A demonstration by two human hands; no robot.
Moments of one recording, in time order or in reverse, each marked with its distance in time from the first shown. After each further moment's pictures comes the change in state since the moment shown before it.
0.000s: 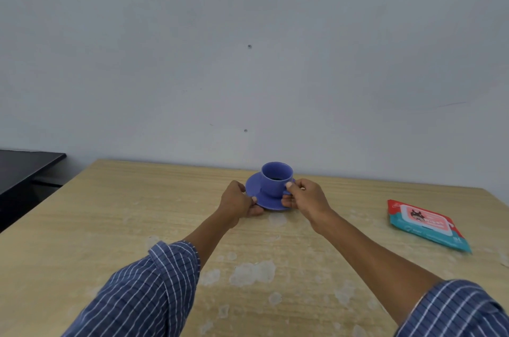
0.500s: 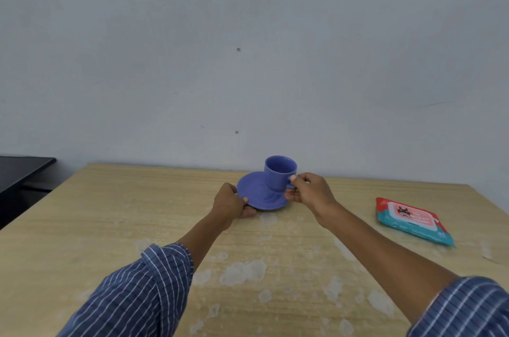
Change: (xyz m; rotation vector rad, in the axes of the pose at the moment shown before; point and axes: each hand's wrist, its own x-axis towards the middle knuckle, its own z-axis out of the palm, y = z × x) left_hand -0.004 0.001 0.005 0.038 0.051 -0.016; right_hand -0.001 -0.015 -0.032 0.044 0.019 -0.017
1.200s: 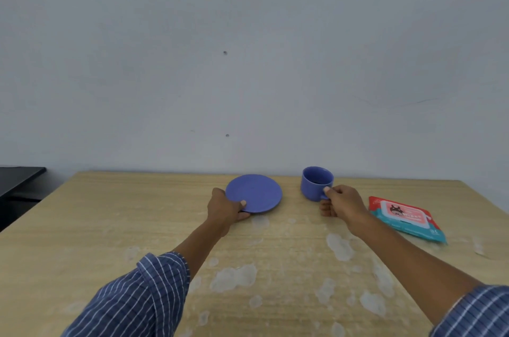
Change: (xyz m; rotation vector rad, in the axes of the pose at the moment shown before) left_hand -0.007 -0.003 0.014 -0.049 0.046 0.025; right_hand 0.017 0.033 -0.084 -0.087 0.165 0.171
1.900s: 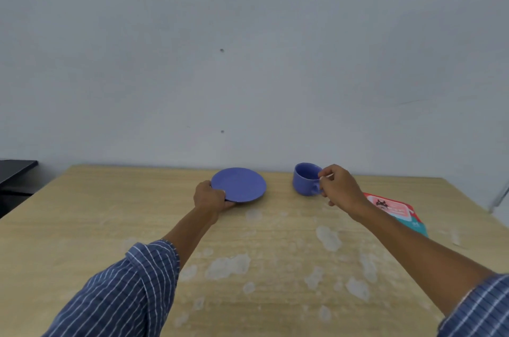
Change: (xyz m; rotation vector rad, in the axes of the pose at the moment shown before) left_hand 0.010 0.005 -0.011 -0.118 0.106 -0.012; right_hand -0.037 -0.040 -0.019 -0.375 0.003 -0.263
